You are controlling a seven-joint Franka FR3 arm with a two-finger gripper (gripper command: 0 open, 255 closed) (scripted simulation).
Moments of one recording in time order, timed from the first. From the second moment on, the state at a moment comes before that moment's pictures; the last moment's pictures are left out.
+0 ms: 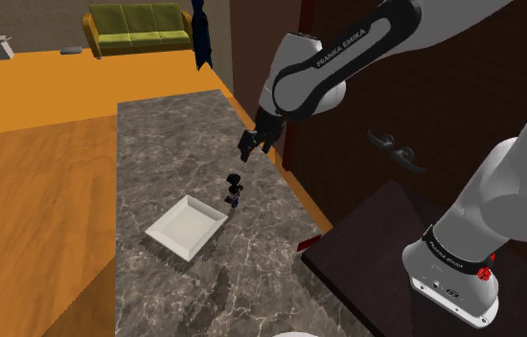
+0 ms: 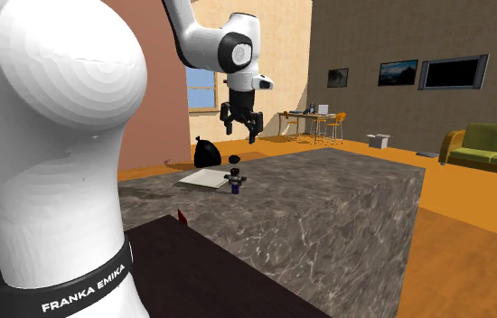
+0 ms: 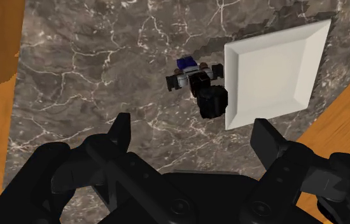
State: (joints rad) arm 0.19 0.02 0.21 -2.39 0.32 2.65 0.02
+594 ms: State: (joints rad) arm 0.24 0.28 0.23 -2.26 0.28 2.80 0.08
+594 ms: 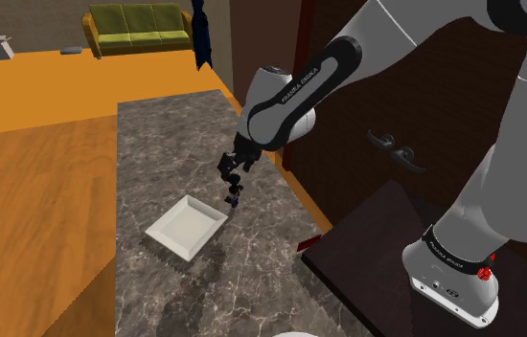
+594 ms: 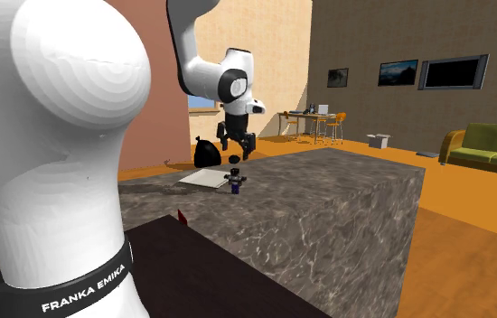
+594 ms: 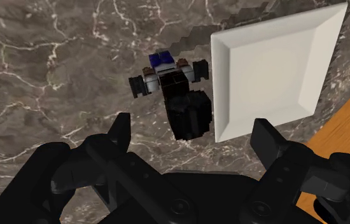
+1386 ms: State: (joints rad) arm 0.25 0.37 0.23 -2.23 0.27 2.86 0.08
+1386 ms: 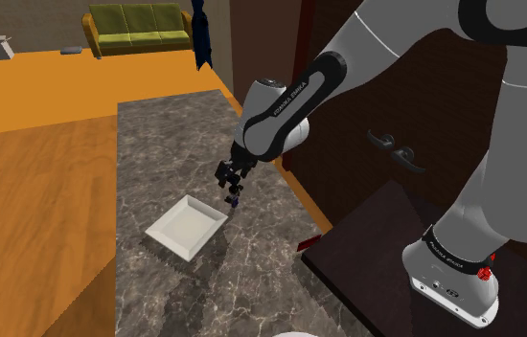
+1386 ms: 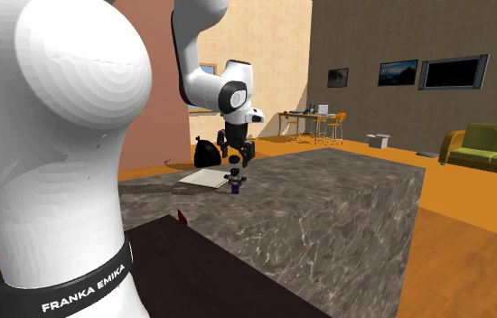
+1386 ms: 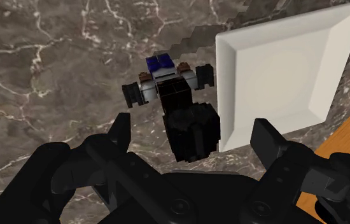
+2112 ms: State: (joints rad) arm 0.25 0.36 0.23 -2.23 0.27 2.85 0.08
